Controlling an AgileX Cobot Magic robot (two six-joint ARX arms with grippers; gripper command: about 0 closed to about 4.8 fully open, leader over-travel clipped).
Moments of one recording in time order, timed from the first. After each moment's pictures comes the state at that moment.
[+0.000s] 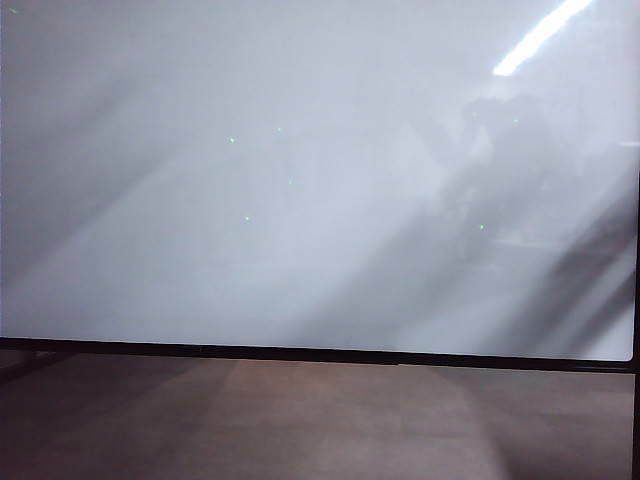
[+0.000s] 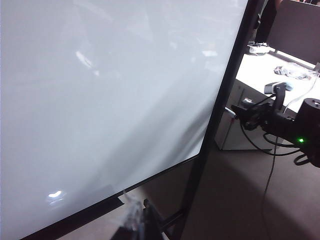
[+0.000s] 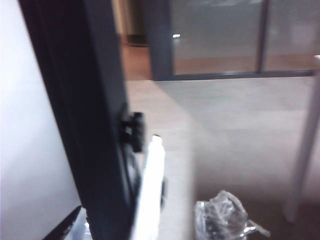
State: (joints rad) left arm -0.55 0.98 1.02 -0.14 0.20 -0.06; right arm -0.42 2.01 0.95 1.09 -0.42 0.08
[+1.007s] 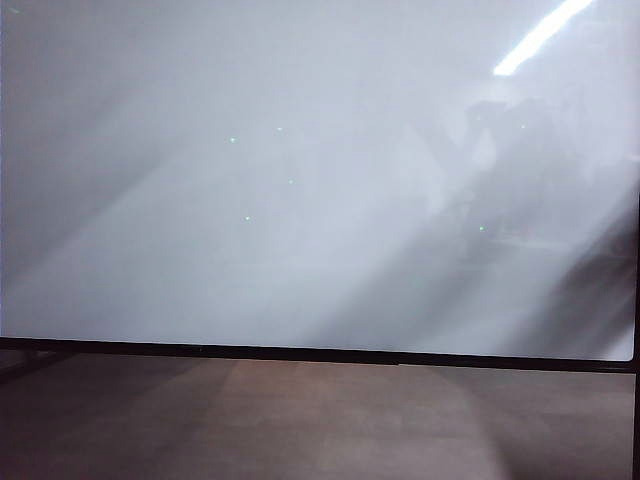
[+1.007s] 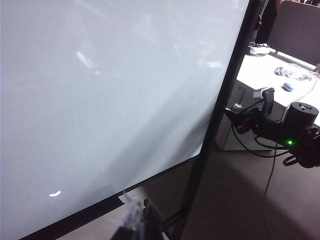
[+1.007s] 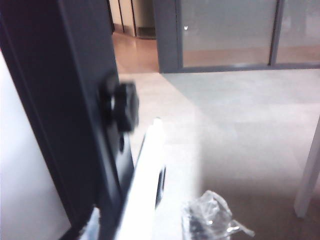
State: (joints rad) left arm -0.55 0.98 1.02 -0.14 0.20 -0.06; right arm -0.41 2.12 1.04 1.08 -0.44 0.08
